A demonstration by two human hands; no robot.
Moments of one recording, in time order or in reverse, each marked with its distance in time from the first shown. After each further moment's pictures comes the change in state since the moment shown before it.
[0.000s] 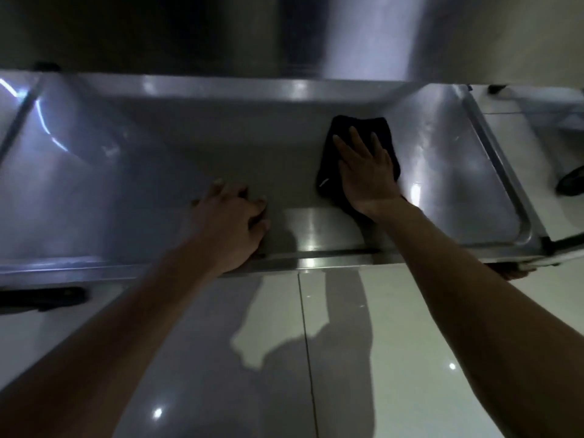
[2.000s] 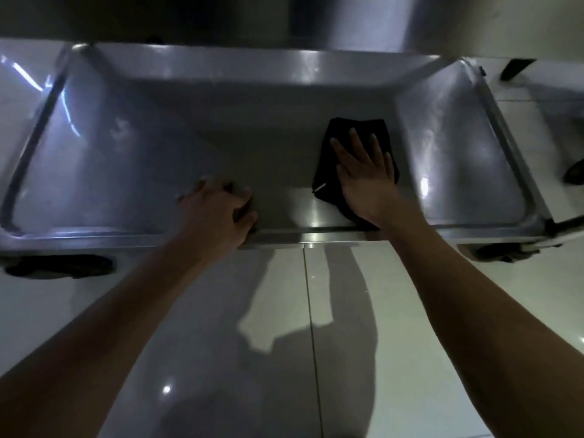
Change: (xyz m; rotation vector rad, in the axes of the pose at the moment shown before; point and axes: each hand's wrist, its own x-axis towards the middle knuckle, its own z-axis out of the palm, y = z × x) left_hand -0.039 -0.016 -0.005 -0.067 0.016 -0.098; right_hand -0.044 -0.020 0.003 0.042 -0.075 -0.005
